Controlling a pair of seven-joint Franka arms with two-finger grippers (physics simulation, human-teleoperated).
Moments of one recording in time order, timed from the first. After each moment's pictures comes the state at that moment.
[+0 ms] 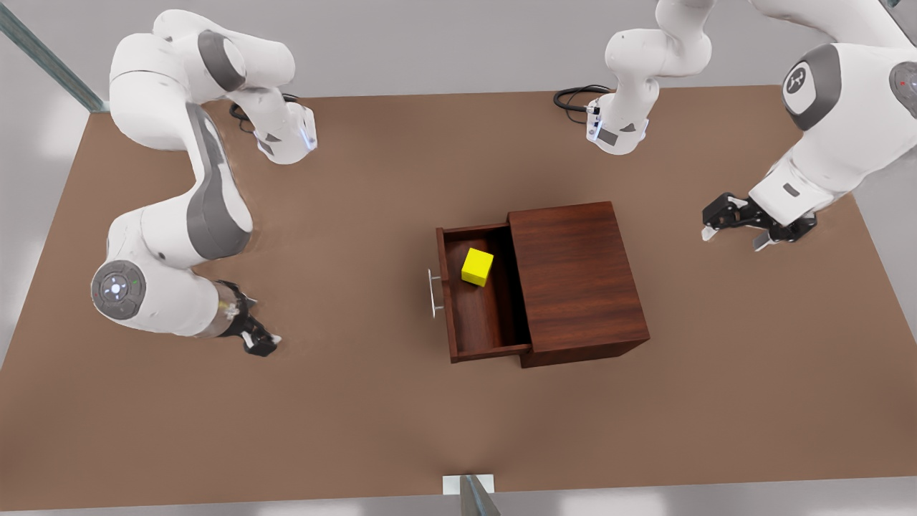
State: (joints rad) left arm -0.16 0.11 0.01 -1.38 -0.08 1.60 0.11; right arm -0.09 0.55 0.28 -1.08 -0.03 1.47 1.12
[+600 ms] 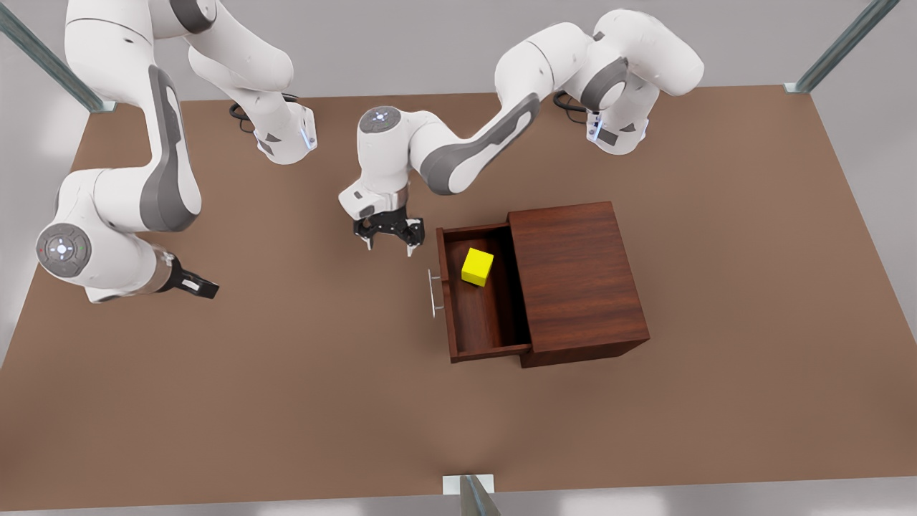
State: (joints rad) left arm -1.01 0.93 0.03 -0.77 0.22 1.94 -0.88; right arm -0.25 0.25 0.28 -1.59 -0.10 1.60 0.47
